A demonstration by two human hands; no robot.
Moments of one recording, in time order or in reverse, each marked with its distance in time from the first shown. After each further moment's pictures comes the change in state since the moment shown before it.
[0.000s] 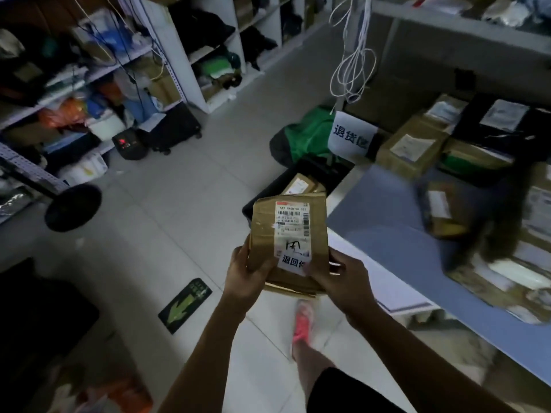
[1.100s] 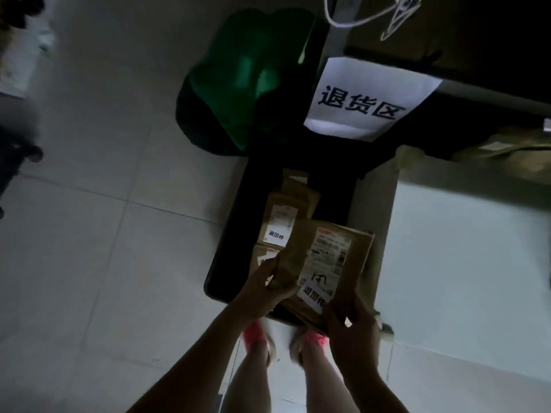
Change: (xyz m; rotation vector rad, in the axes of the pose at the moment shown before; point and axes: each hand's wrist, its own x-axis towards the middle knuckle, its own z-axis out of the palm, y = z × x) left_hand 0.629 -0.127 0.114 0.273 -0.926 -0.237; right_hand 0.480 0.159 0.152 -0.011 0.706 0.750
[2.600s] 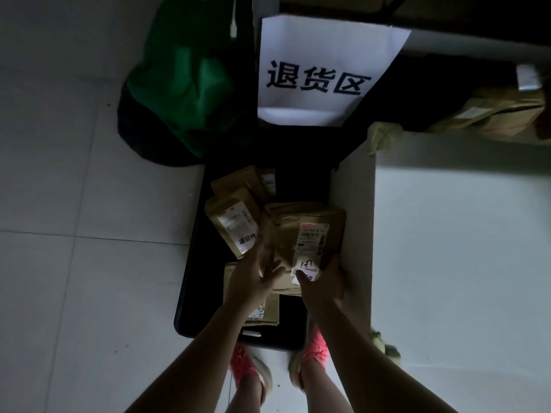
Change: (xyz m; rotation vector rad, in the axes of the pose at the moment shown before) left_hand 0.121 -0.051 0.019 0.500 0.158 0.132; right_hand 0.153 0.028 0.089 -0.083 0.005 0.164
